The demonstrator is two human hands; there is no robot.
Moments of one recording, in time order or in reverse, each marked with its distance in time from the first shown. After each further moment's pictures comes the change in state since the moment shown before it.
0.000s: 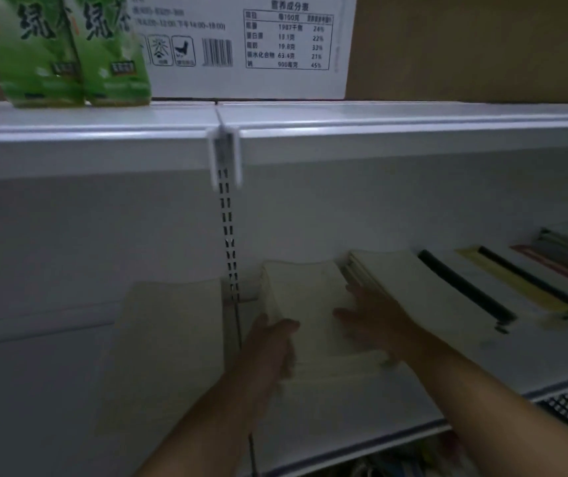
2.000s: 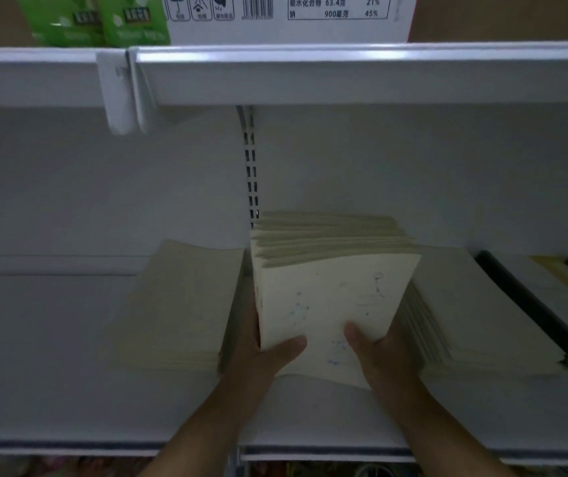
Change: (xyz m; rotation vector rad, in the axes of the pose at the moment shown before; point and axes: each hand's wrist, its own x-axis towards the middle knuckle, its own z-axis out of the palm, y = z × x) left_hand -0.024 -0.043 0.001 -0.047 0.123 0.463; right_hand -0.015 0.037 0.055 0.980 0.104 -0.290
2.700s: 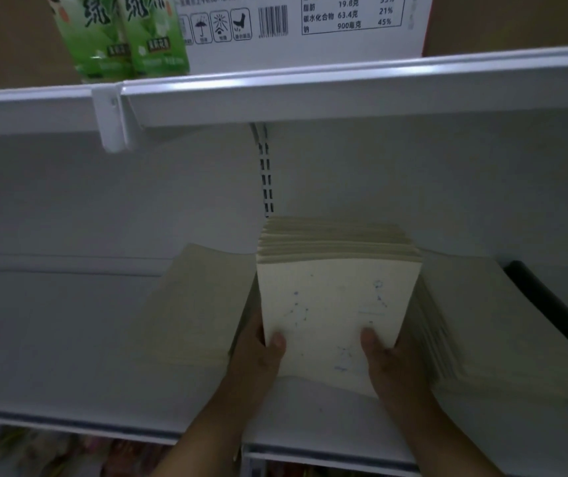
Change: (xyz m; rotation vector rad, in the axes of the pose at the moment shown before) left_hand -0.012 0.025 0.014 0.354 0.174 0.111; right_hand 0.006 0.004 -0.006 -0.071 -0.010 -0.010
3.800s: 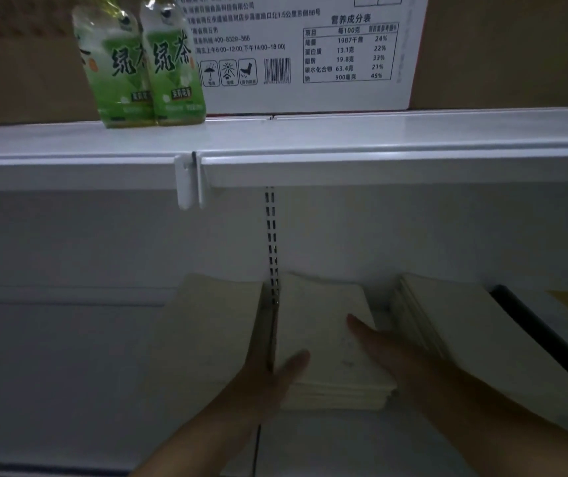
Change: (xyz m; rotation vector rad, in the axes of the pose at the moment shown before) left_hand 0.012 -0.006 -0.032 0.086 -0.307 -0.248; right_hand 0.056 -0.029 0.014 -0.376 -0.119 0.701
